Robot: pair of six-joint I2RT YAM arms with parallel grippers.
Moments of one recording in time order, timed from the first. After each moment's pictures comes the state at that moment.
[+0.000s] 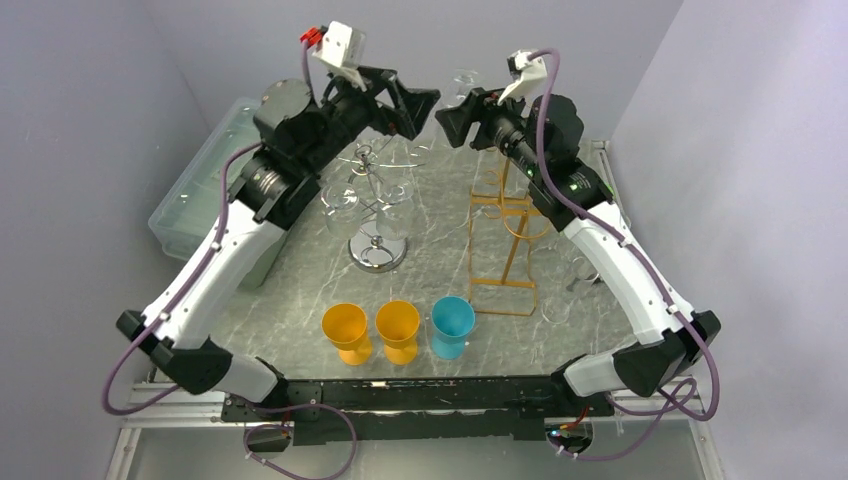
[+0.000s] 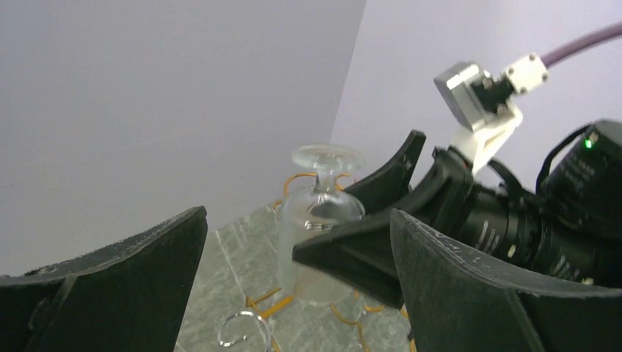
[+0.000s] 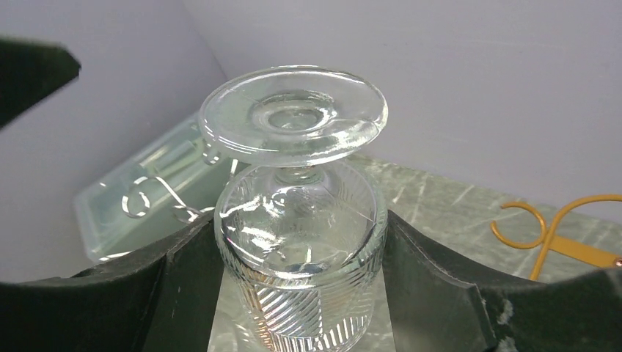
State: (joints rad) left arm -0.65 1.48 1.87 -0.16 0.08 -0.24; right arm 0.52 1.39 1.60 -0.17 -0.07 0.26
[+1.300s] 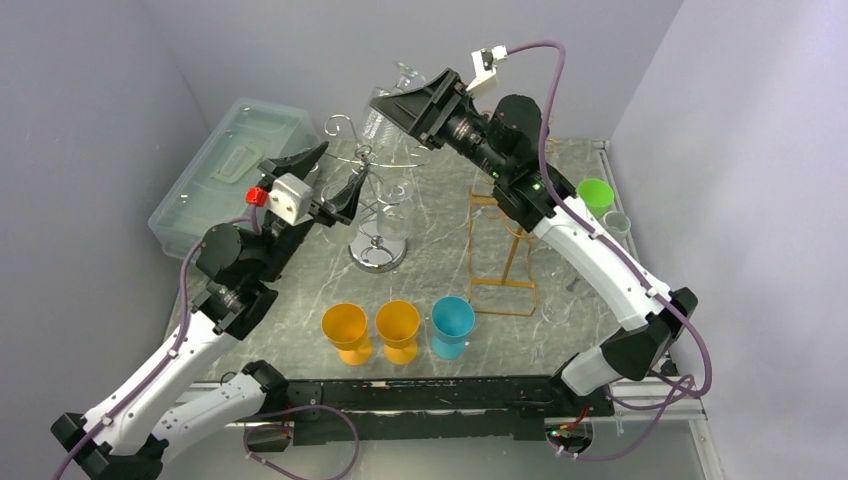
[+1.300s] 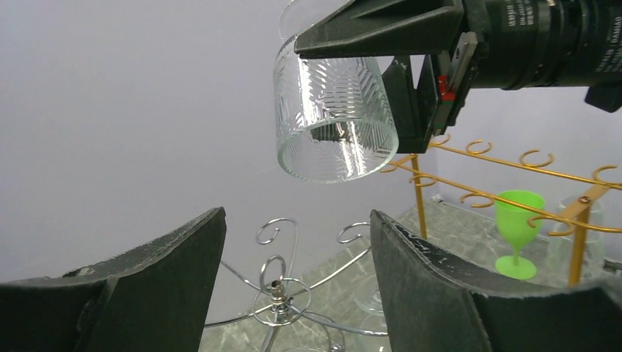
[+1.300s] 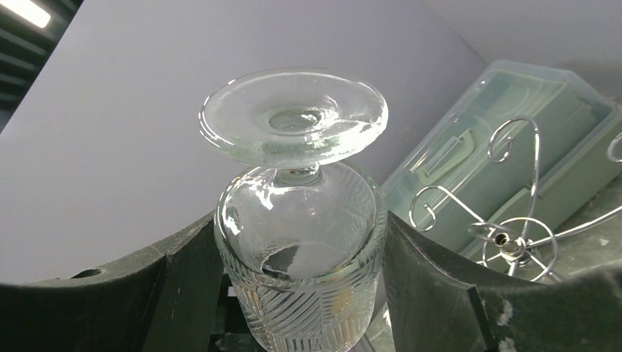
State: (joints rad) left arm -0.65 0.81 0.95 0.34 0.01 0.22; right arm 0.70 1.50 1.71 0.02 -0.20 0.99
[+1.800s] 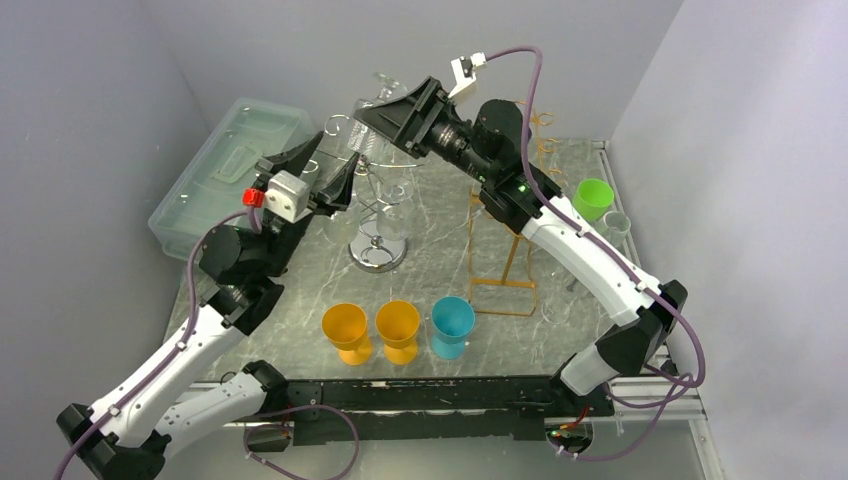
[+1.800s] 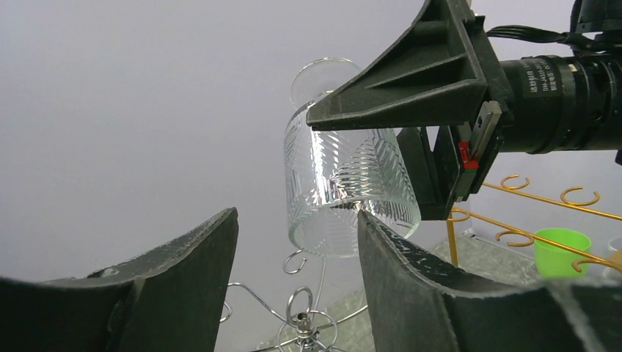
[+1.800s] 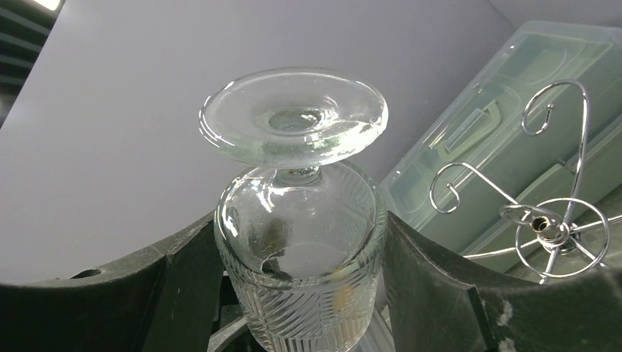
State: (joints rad) left arm -0.65 0.84 0.92 0.50 -0.04 0.28; right arm 0.75 1.54 1.71 0.04 -0.22 1.03
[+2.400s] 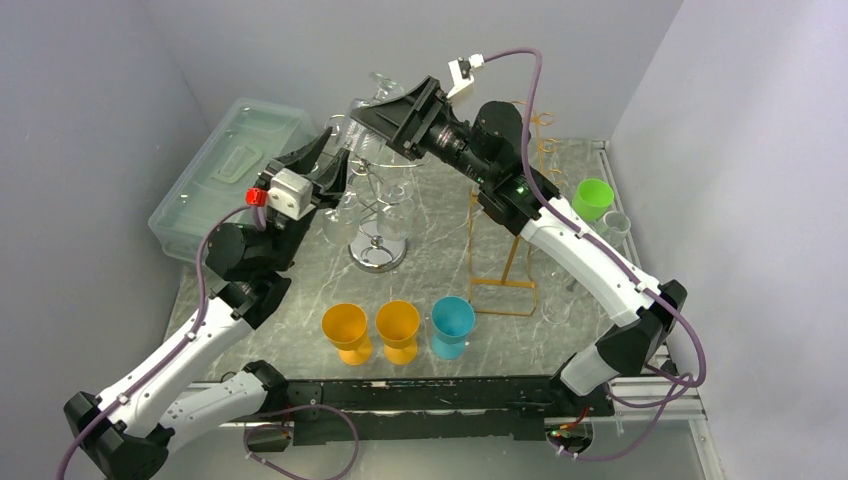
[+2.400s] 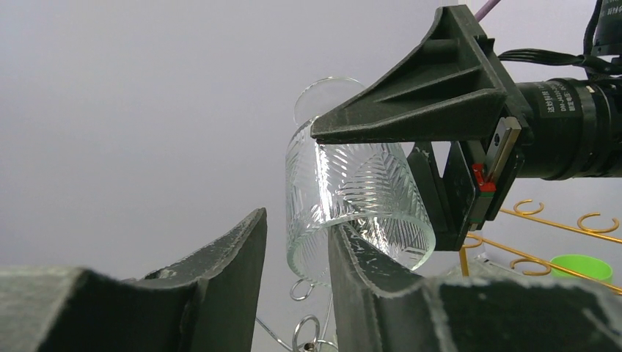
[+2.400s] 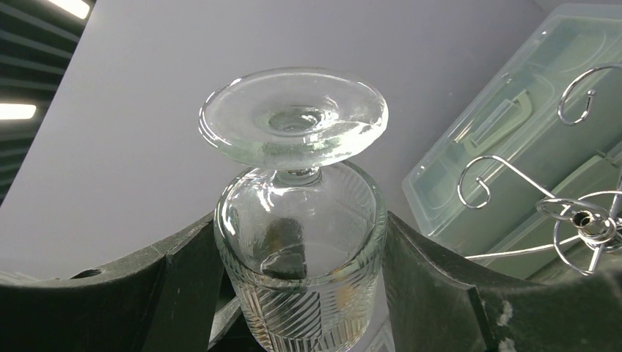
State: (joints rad) left arm -0.65 0.90 0.92 0.62 -0.05 0.30; right arm 0.77 1.54 1.71 0.06 -0.23 1.09
